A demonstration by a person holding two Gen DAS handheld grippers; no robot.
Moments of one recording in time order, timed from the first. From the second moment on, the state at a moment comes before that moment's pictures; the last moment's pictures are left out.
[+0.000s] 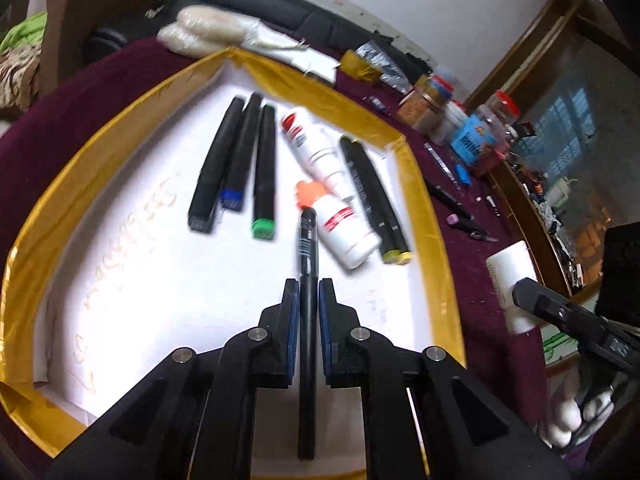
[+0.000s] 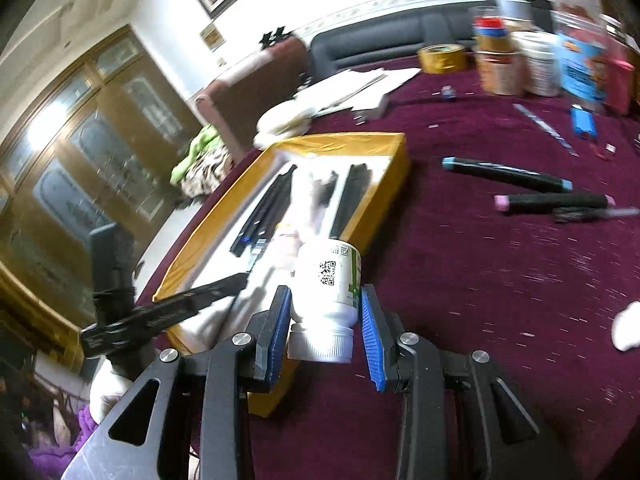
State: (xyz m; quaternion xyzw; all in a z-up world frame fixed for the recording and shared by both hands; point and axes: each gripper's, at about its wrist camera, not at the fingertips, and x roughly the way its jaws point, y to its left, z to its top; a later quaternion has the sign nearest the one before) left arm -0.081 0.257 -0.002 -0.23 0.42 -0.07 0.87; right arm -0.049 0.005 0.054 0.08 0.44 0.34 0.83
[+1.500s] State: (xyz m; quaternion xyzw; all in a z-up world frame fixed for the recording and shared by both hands) left arm -0.110 0.196 0.064 -0.14 0.38 -0.06 0.91; right arm -0.035 -0.153 0.044 0.12 0.41 0.13 0.89
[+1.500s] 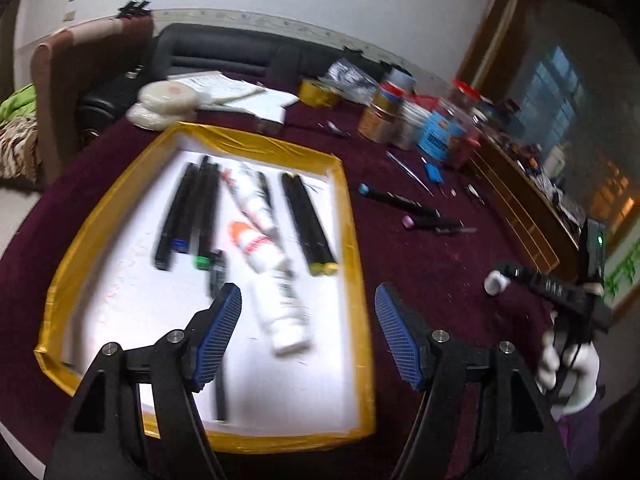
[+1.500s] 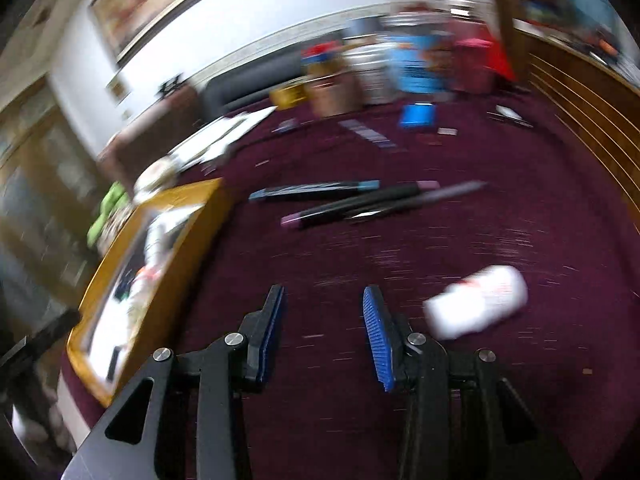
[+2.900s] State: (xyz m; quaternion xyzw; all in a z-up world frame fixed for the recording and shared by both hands) left arm -0.096 0.088 0.046 -0.06 0.44 -0.15 0.89; right arm 0.012 -0.208 0.033 0.16 0.37 0.18 0.90
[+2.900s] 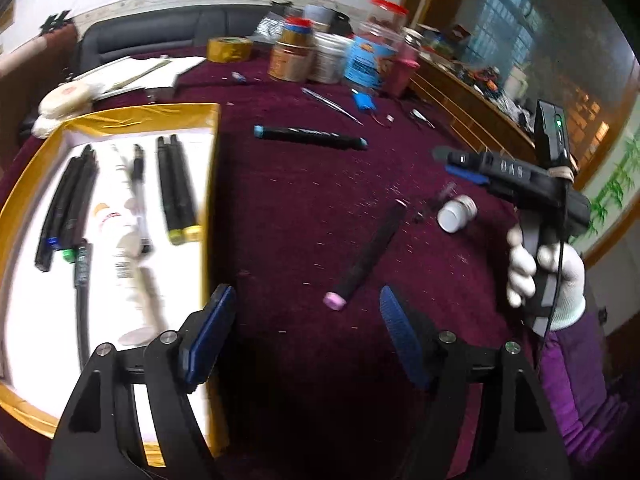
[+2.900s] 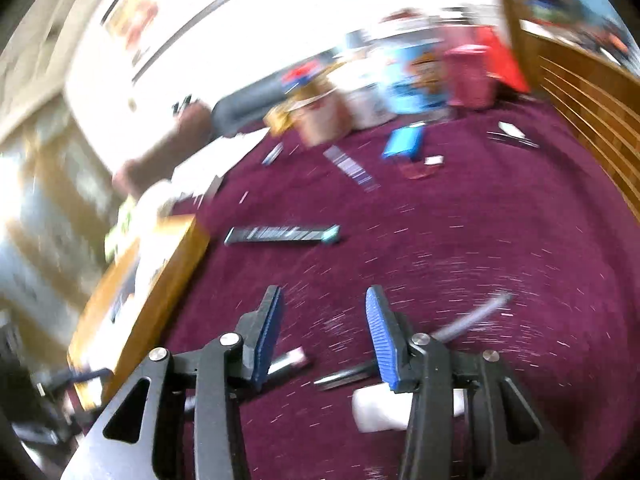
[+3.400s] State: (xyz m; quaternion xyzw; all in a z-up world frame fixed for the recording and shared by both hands) left arm -0.043 0.001 0.008 0.06 0.48 -0.15 0.86; right arm 0.010 -0.257 0.016 0.24 0.37 0.13 0.89
